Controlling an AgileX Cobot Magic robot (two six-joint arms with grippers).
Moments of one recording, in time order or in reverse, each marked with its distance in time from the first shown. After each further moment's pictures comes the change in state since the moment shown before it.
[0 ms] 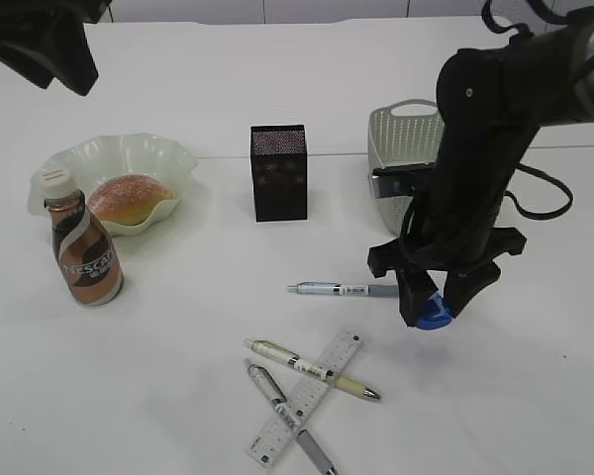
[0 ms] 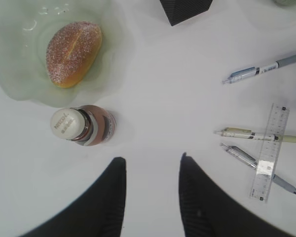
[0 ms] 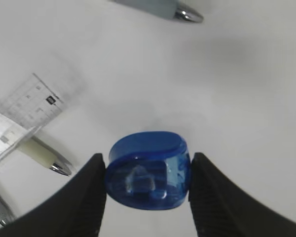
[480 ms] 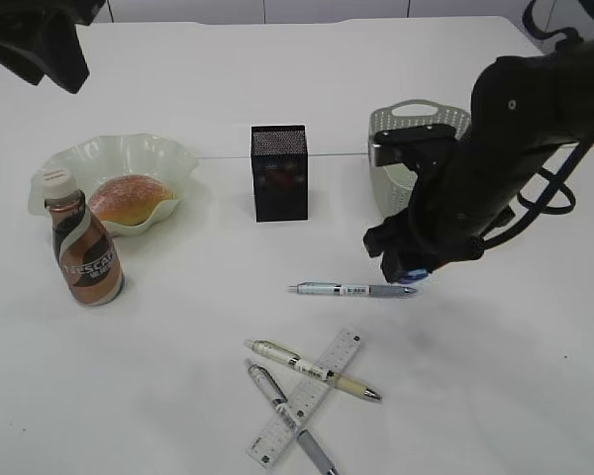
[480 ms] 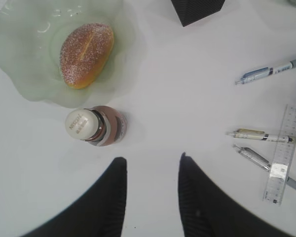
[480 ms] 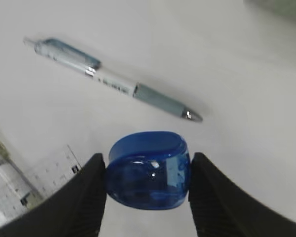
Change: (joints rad) left arm 0.000 -0.001 0.000 0.037 0.002 0.000; right arm 0.011 -0.143 0.182 0.003 -0.415 -0.108
